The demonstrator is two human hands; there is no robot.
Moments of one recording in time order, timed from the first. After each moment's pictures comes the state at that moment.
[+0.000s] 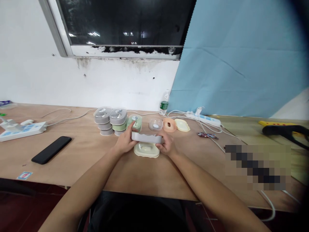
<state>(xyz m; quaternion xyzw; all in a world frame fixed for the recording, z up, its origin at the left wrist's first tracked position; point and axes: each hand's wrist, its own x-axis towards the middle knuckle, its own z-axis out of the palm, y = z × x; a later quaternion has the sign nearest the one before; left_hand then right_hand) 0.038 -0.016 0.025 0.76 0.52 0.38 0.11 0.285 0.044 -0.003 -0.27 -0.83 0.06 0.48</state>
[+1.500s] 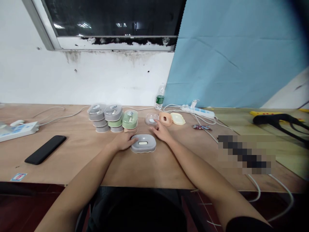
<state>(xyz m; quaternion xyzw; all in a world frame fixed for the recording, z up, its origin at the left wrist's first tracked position) 0.038 -0.012 0.024 0.83 0.52 0.15 0.13 0.289 0.088 -0.014 -0.49 -0.78 0.18 0.34</state>
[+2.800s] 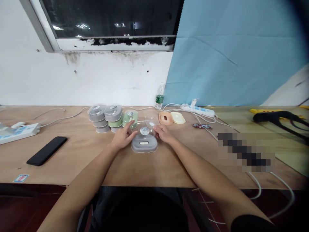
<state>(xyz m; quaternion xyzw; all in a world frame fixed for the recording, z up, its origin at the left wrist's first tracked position) 0.040 -0.016 0.027 0.76 0.52 0.38 0.10 0.287 0.059 0.013 -0.38 -0.78 0.36 0.35</state>
